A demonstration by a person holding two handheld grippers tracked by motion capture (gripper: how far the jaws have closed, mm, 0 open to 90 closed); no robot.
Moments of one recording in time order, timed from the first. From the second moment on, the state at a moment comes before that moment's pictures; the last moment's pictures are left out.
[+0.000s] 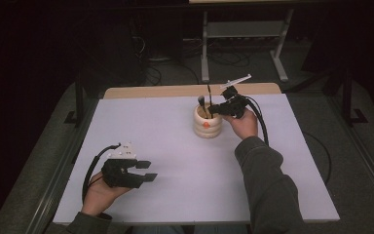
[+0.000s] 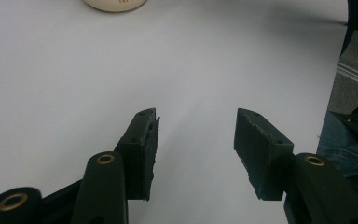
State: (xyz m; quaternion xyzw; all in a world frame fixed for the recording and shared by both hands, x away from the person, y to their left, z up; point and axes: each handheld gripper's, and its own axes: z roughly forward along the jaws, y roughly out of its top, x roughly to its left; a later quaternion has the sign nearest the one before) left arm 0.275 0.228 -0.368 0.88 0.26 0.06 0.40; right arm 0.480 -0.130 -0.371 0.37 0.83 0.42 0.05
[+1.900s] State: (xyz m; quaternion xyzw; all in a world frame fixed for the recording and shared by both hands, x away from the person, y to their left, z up) left arm 0.279 0.235 -0.374 0.87 0.28 0.08 0.39; right arm 0.421 -0.174 -0.359 0.37 0.82 0.44 0.09
